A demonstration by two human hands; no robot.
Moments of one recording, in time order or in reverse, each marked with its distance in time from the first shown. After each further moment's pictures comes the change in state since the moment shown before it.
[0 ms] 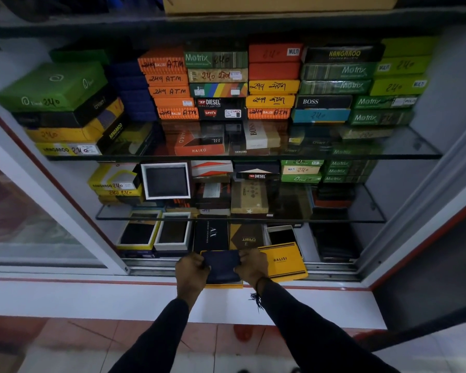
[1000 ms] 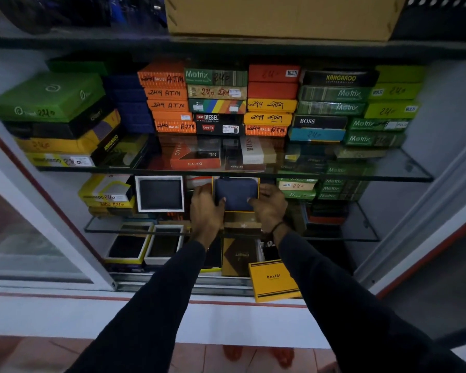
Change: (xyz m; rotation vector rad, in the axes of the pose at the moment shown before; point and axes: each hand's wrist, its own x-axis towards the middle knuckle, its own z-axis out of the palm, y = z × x) left_hand 0.089 0.165 -0.041 -0.072 0.139 0.232; right_hand 0.051 -0.105 -0.145 0.630 0.462 -0.037
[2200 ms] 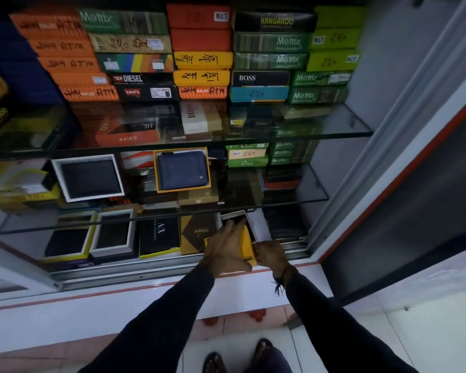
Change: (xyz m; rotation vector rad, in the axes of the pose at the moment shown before) left_hand -0.129 -0.007 0.136 0.320 -0.706 0.463; right_hand -0.012 0.216 -0.117 -0.263 -0.291 0.444
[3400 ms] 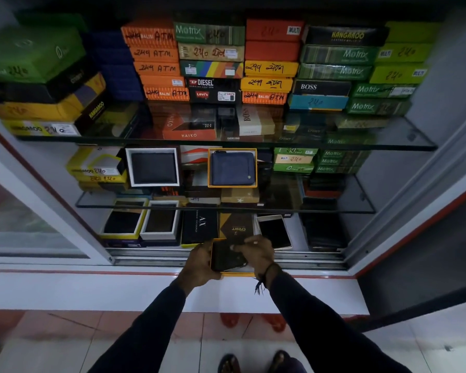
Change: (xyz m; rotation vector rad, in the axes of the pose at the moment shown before) left_hand -0.097 -0.137 -0.003 -0.549 0.093 -0.286; right_hand -0.055 -0.058 0.115 0.048 -0.021 -0.129
